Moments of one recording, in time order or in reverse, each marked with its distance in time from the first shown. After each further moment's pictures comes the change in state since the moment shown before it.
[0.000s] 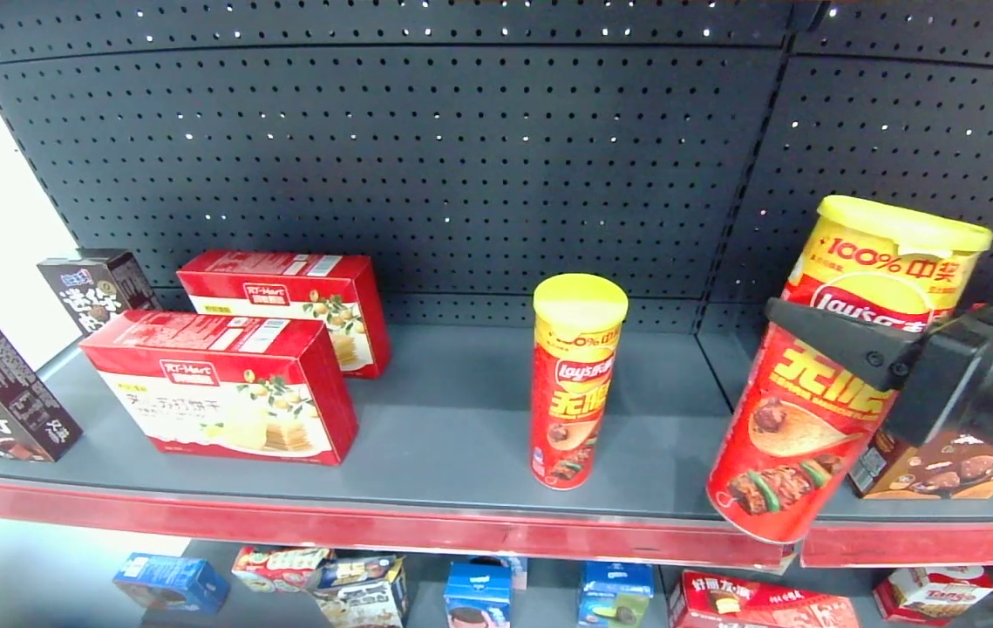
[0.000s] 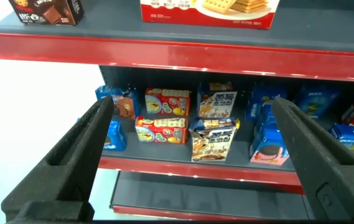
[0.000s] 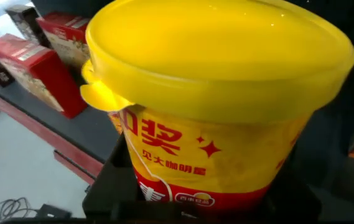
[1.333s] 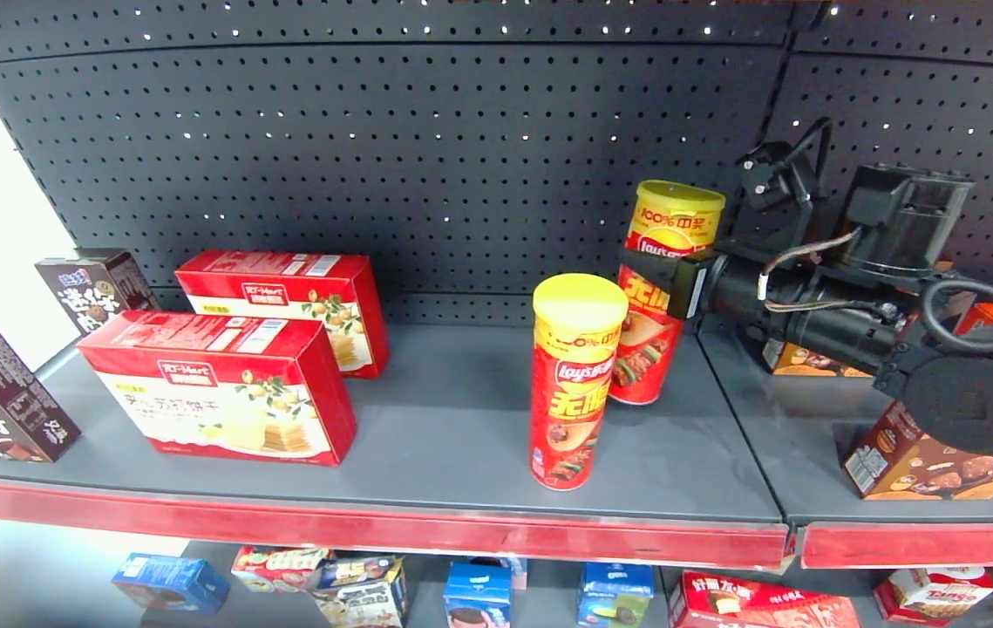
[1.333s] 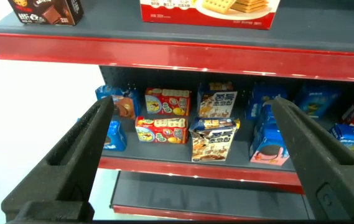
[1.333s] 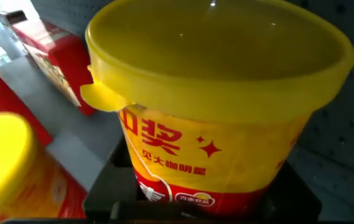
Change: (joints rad) left arm 0.001 0.001 0.000 0.000 0.000 0.000; right arm -0.266 0.569 -0.389 -0.234 0.433 -0.047
